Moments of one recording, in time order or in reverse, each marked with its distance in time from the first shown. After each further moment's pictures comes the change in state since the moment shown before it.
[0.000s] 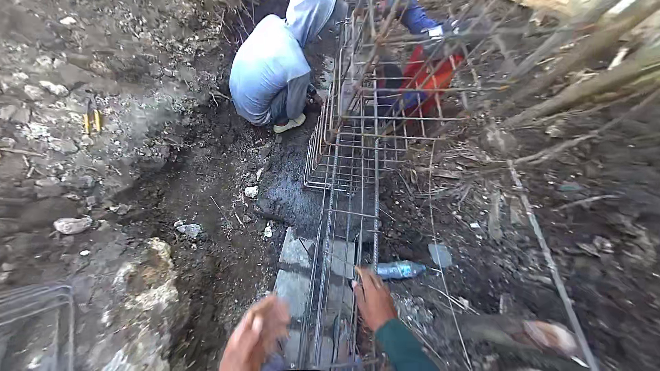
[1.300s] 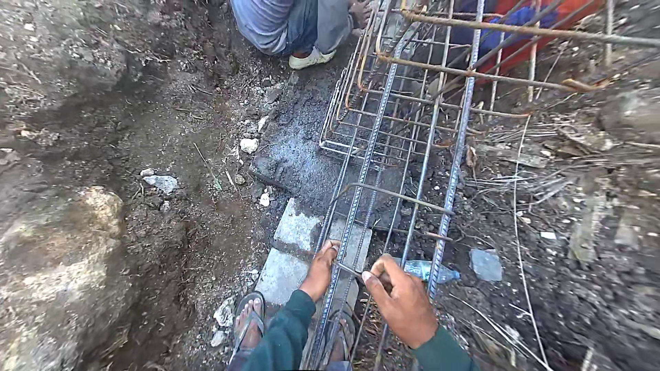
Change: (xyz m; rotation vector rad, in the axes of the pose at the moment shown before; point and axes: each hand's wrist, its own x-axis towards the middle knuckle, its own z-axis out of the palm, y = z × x) left_hand 0.261 -0.255 0.026 0.110 -0.038 -0.203; right_hand 0.101 0.037 0.037 0.125 0.067 -0.223
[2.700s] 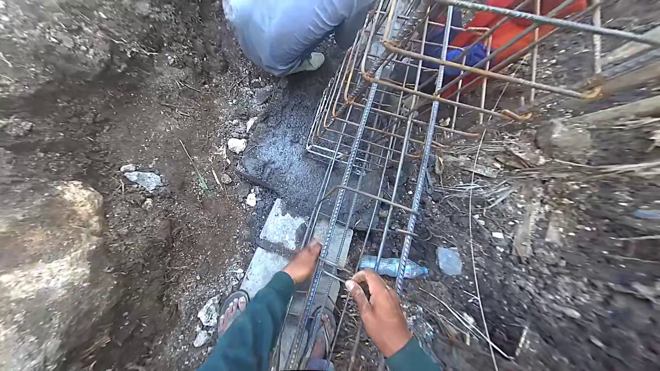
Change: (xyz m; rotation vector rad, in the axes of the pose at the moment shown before) left_hand -0.002 0.036 -0.015 0.359 -0.167 -0.215; right_hand -0.033 -0.012 -0.001 -0.018 -0.068 0.132
